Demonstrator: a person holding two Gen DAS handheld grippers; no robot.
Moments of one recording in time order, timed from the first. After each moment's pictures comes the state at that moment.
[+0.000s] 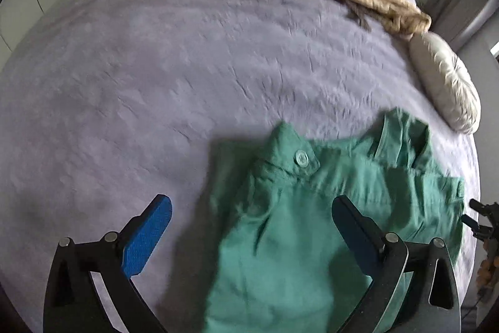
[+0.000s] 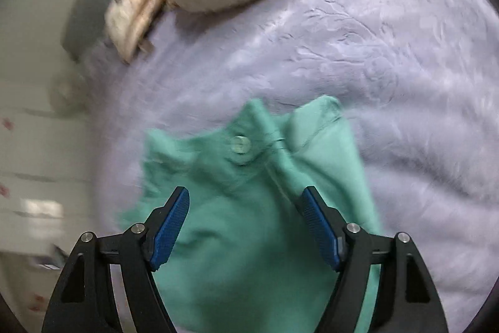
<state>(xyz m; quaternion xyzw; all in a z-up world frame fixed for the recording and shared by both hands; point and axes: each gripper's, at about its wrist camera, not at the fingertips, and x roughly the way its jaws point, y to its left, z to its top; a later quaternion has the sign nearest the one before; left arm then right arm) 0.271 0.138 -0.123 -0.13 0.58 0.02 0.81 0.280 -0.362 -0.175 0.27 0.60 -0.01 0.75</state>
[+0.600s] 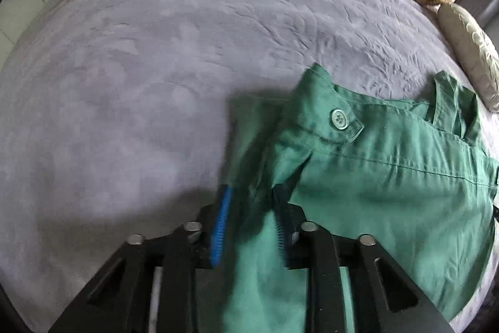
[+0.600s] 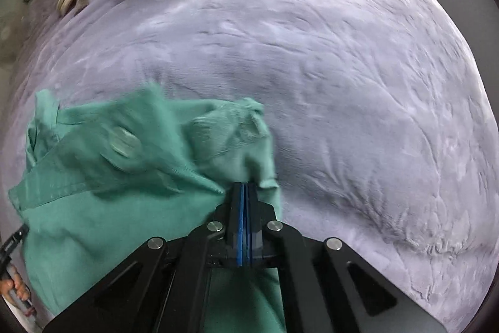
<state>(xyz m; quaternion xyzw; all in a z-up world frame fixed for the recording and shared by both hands) 0.255 0.140 -0.174 -0.09 0.60 0.06 0.79 0.267 -0.390 -0.209 0.13 0.63 -0.09 0.76</state>
